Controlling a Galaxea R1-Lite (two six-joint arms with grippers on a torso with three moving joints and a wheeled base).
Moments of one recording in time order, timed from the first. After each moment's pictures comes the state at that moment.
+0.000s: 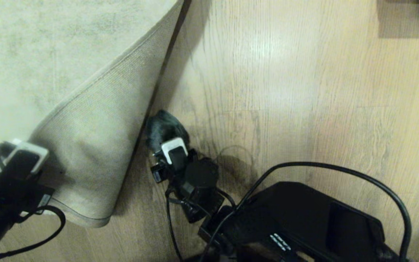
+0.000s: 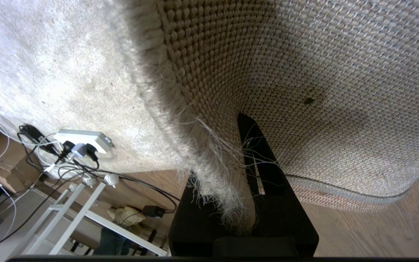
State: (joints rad) left arm 0.08 1.38 -0.23 -0.88 0.34 0.60; right arm 1.00 2.58 -1.64 -1.27 -0.38 -0.23
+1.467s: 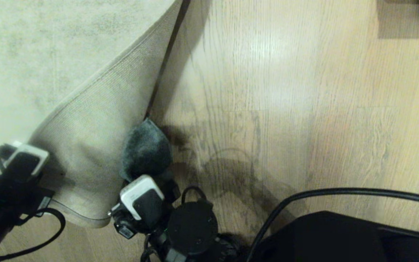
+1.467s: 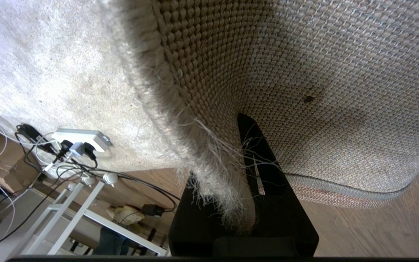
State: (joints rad) left arm 0.08 1.38 -0.22 -0.88 0.33 0.60; right arm 1.21 2.41 -1.28 -1.40 -0.37 -0.28
